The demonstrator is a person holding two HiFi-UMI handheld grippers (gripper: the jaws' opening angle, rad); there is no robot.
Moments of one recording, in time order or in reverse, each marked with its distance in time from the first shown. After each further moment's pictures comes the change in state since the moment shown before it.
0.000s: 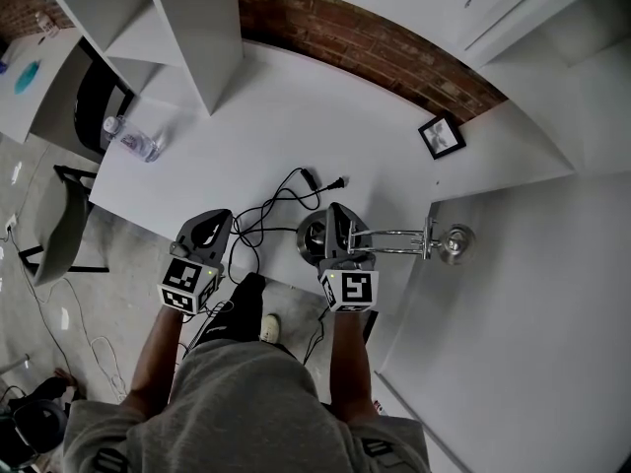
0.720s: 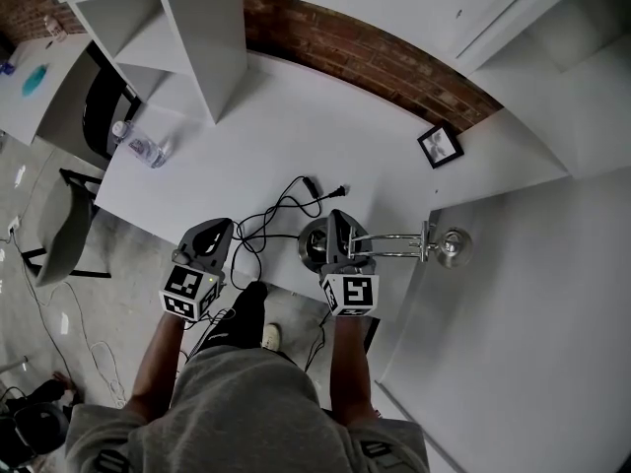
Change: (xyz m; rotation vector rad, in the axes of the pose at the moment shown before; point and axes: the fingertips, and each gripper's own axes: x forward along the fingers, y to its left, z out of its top) left arm -0.011 -0.003 -0.001 -0.012 -0.005 0.013; right arm -0.003 -0.001 -0.001 0.012 0.001 0.009
